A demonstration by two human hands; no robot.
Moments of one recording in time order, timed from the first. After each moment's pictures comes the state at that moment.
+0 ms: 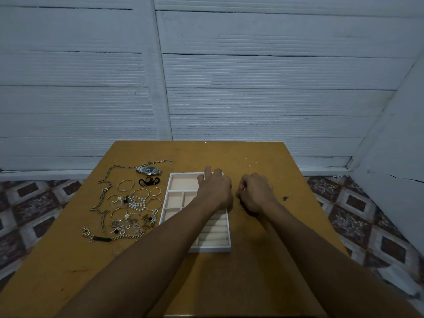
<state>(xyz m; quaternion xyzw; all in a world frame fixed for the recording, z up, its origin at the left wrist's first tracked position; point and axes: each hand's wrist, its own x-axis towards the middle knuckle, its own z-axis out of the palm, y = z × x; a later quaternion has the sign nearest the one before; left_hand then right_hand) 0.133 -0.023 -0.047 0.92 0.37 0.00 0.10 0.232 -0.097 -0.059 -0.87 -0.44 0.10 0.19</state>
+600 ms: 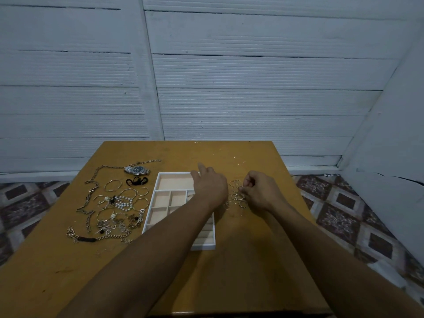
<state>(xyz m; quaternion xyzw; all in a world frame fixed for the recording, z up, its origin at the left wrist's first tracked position) 0.156 -0.043 -0.036 0.91 0.41 -0.07 -0.03 0.261 -0.136 -0.047 -0.83 -0.41 0.15 0.33</state>
